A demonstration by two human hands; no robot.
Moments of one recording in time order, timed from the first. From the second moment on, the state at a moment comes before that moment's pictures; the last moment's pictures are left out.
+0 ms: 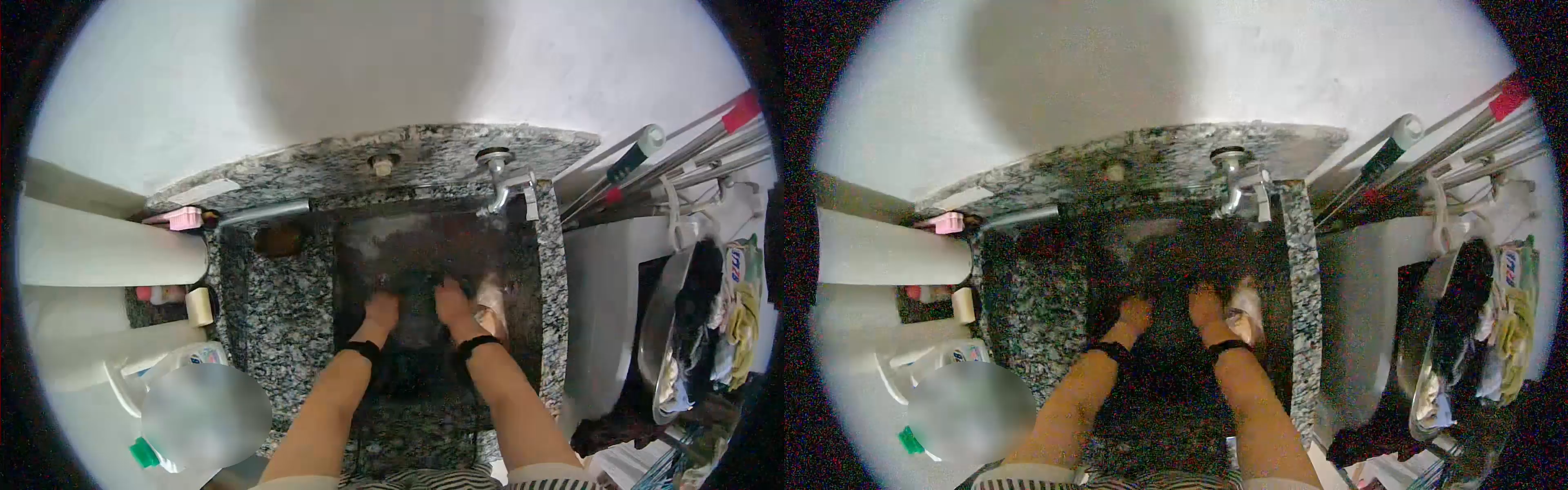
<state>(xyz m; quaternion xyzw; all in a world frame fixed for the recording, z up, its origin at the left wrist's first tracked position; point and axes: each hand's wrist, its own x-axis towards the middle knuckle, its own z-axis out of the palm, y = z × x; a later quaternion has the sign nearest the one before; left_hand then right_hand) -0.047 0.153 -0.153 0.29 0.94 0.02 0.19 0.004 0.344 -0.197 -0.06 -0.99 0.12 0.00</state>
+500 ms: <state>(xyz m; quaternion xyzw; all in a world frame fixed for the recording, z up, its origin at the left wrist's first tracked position) -0.011 0.145 0.143 0.18 0.76 0.60 0.18 0.058 0.295 0.139 -0.03 -0.74 0.65 0.18</state>
